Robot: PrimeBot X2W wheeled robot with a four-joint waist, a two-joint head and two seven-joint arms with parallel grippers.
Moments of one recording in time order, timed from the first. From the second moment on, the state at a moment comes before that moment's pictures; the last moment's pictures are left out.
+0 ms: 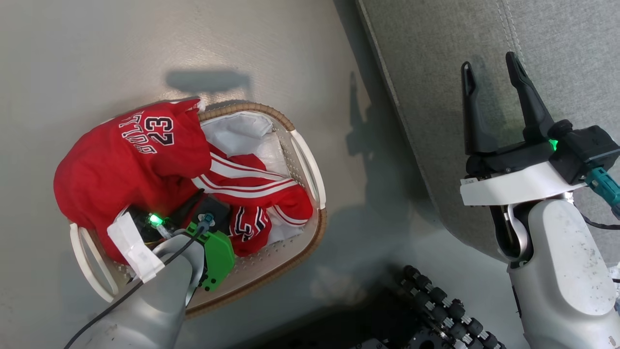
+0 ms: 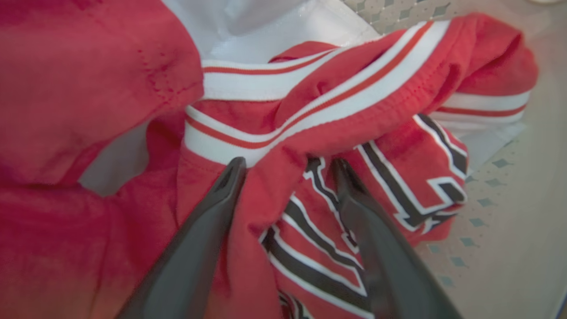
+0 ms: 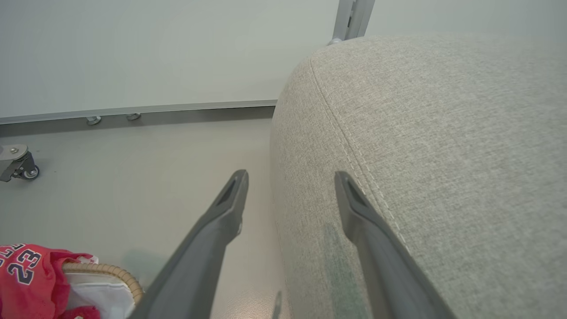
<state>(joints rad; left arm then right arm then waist) -0.73 0.10 -0.64 1.21 -0.06 -0.07 -0.26 -0.44 -0.05 0.04 0.05 0.17 0.13 -0.26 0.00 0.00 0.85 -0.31</state>
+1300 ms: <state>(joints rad) -0.56 0.14 -0.71 0.67 -0.12 -0.12 -0.26 -0.21 -0.05 -0.01 0.17 0.00 0.13 -0.26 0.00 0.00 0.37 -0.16</state>
